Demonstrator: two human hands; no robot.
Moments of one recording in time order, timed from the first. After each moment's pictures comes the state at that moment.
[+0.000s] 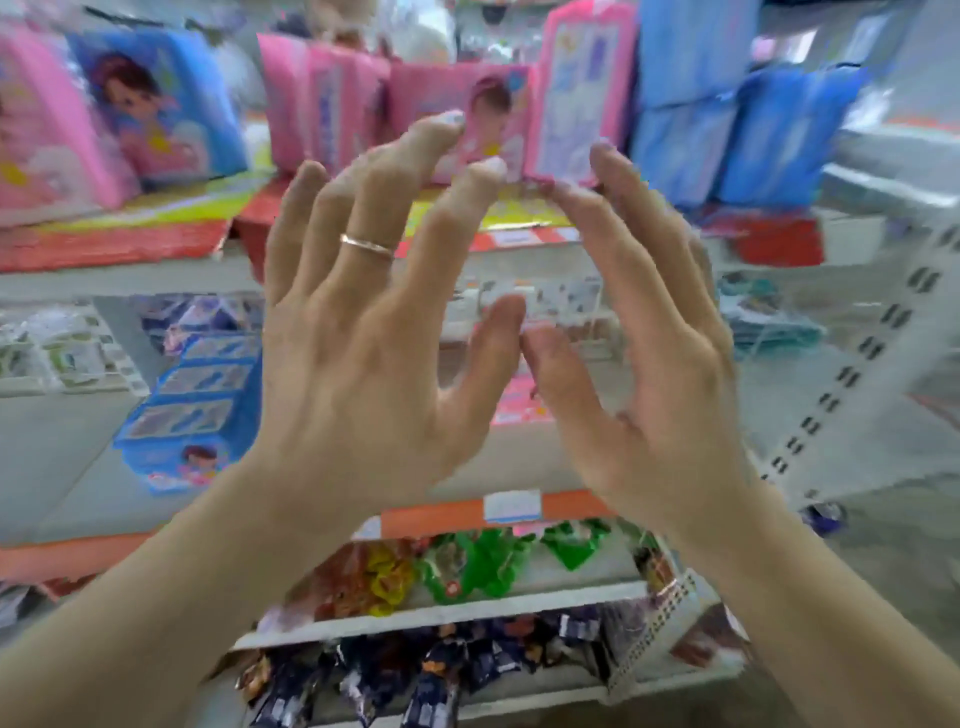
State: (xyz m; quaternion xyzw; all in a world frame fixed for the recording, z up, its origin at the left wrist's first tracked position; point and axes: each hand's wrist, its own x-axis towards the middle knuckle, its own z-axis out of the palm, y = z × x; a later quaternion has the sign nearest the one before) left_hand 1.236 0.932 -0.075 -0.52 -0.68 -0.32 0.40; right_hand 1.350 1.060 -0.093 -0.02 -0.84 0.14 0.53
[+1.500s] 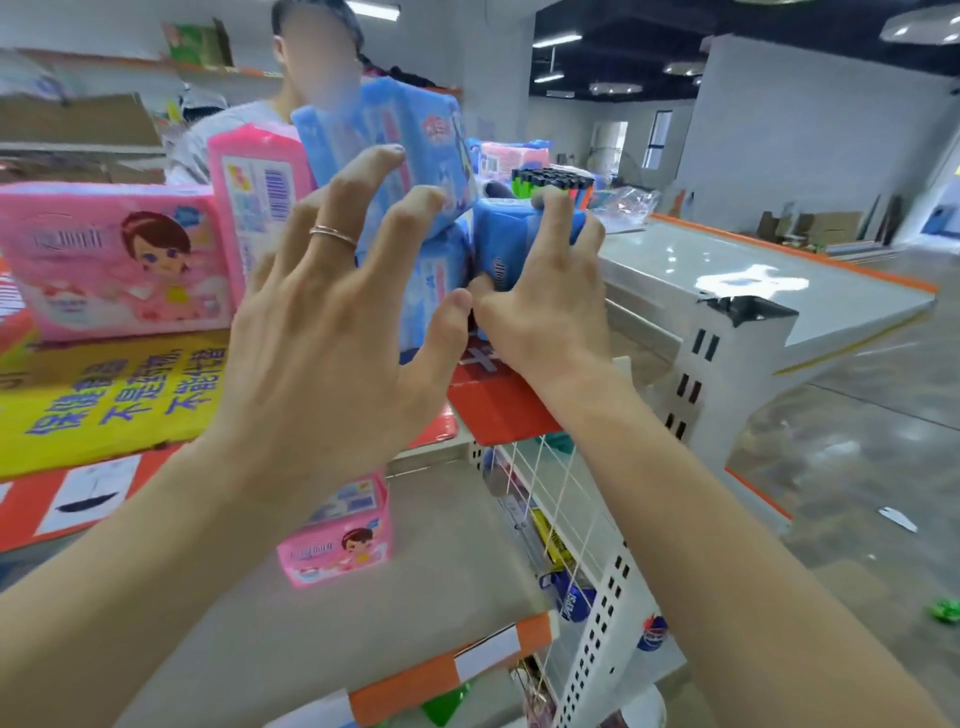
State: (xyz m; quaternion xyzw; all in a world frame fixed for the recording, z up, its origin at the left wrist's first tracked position) left_hand 1.243 1.168 -0.020 -0.56 -0.67 -0.34 0.35; right_hand 1.325 1.314 -0.021 -0.37 -0.78 0.11 0.49
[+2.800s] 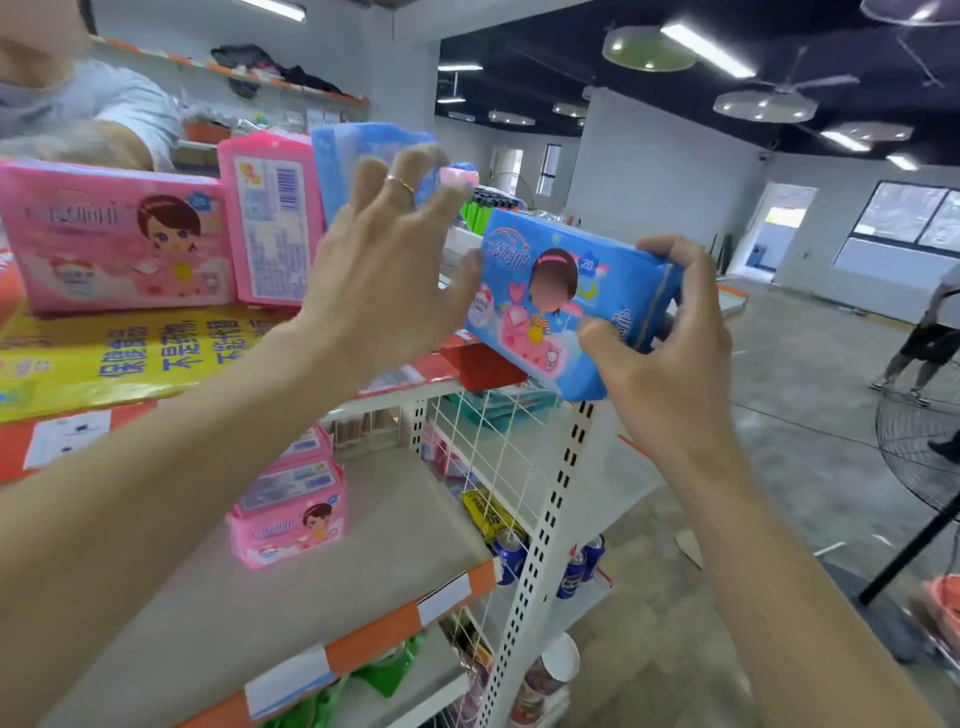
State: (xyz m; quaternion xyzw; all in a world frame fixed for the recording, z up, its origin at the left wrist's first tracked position) left_hand 1.237 1.169 0.003 -0.64 -0.59 -0.39 0.28; right_hand 1.445 1.202 -0.025 -0.30 -0.71 0.20 0.60
